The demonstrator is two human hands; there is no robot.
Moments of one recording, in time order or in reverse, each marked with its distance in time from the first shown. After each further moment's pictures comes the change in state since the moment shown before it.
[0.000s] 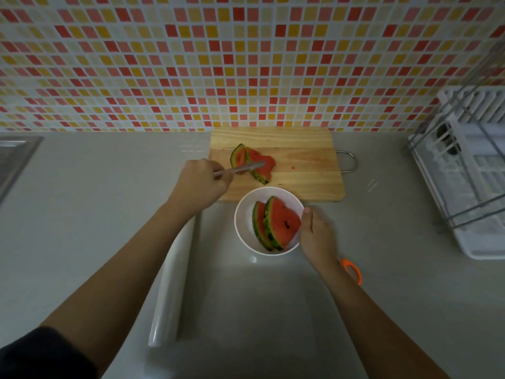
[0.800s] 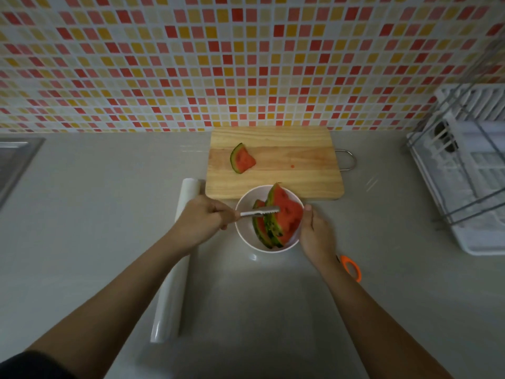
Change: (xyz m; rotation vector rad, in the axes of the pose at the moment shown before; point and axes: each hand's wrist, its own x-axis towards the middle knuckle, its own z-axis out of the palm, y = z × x) left_hand -0.060 0.009 0.002 -0.469 -0.303 -0.347; right_hand 0.000 0.000 0.002 0.055 -0.025 0.061
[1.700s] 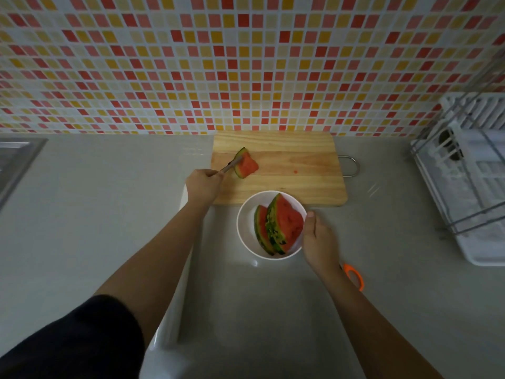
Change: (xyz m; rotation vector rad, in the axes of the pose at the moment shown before) left_hand 0.111 -0.026 0.006 -0.045 0.422 -0.179; right_hand 0.002 0.003 0.001 0.012 0.012 -0.029
